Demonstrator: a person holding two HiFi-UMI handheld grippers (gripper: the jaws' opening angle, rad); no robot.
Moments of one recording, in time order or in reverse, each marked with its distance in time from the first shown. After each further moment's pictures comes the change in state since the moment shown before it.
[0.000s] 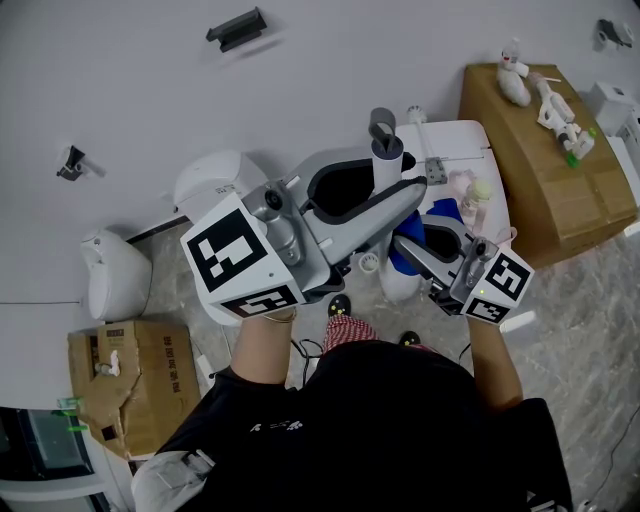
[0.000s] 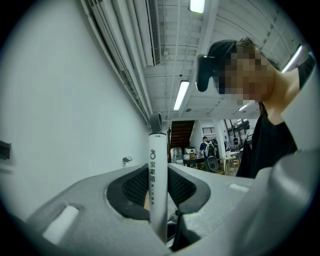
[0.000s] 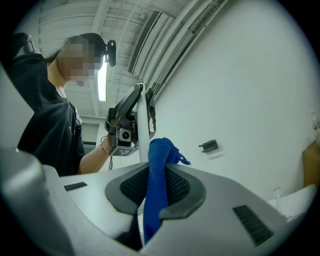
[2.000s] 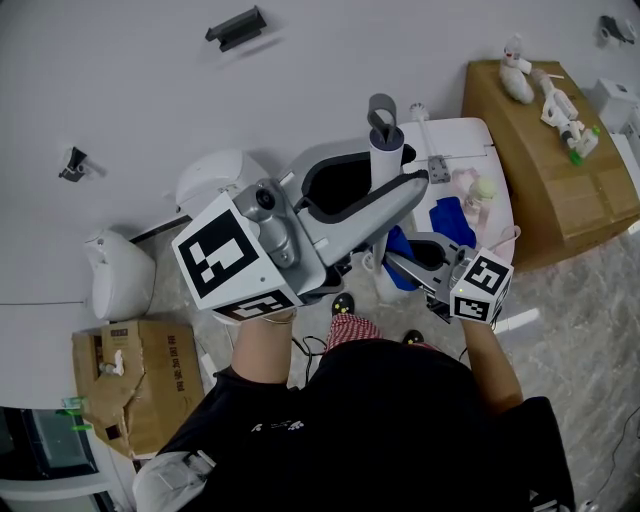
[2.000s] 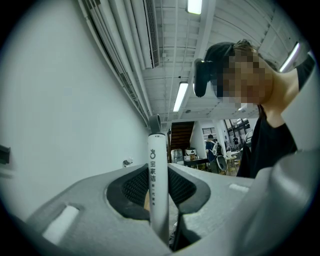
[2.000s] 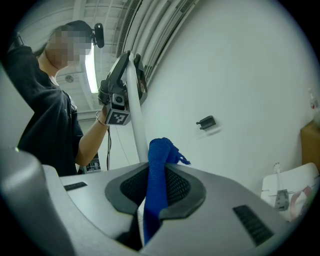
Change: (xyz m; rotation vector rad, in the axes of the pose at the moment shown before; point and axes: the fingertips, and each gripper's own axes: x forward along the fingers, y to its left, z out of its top) left arm 0.000 -0.002 0.007 0.028 -0.022 0.002; right arm 0.003 -0.005 -0.081 0.102 0.182 0.006
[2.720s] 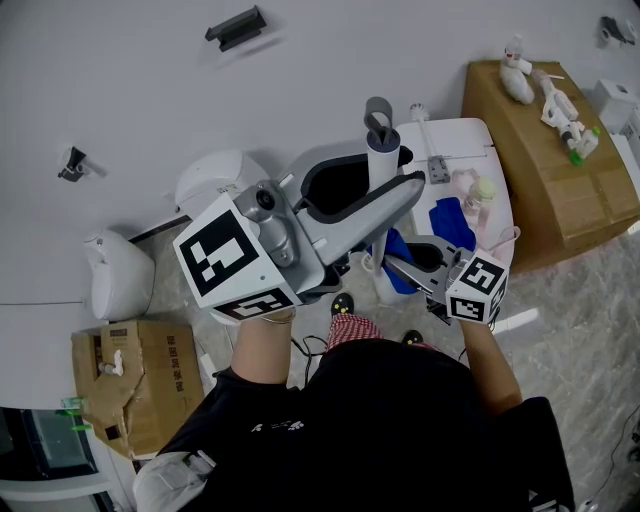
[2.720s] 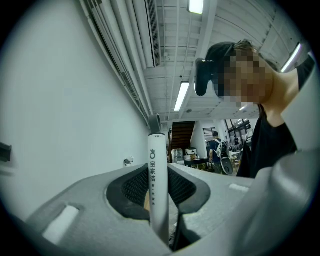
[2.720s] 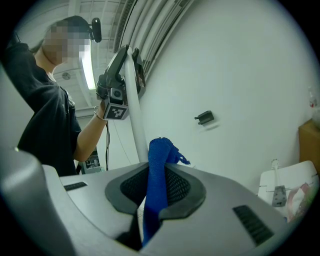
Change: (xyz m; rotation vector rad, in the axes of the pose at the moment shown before) left arm 0.000 0.003 -0.007 -0.009 0.007 0.006; right arm 0.000 -0.007 -0.017 0.016 0.058 -0.027
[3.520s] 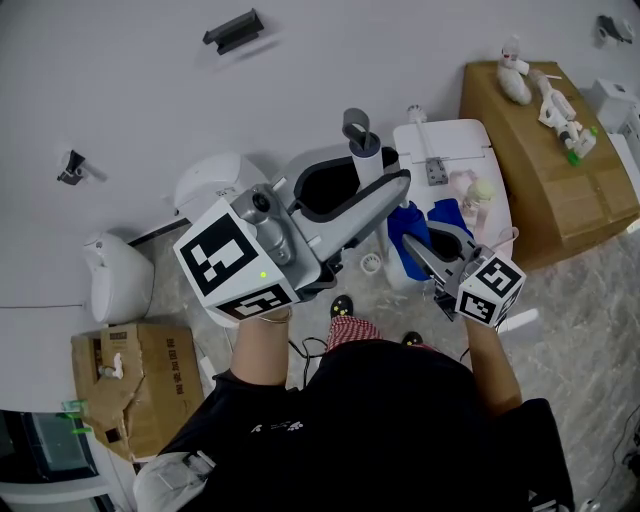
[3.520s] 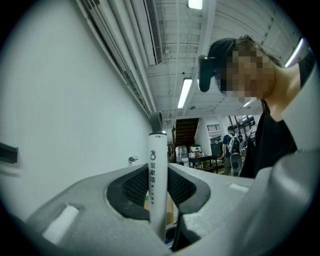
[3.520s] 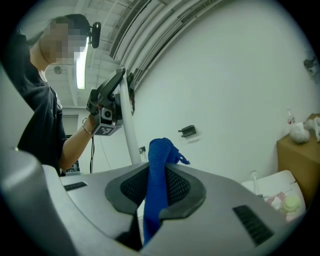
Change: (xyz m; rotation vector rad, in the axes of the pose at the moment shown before) left arm -0.001 0.008 -0.009 0.012 0.034 0.053; right arm -0.034 -0.030 0.035 -0.025 -0.110 -0.201
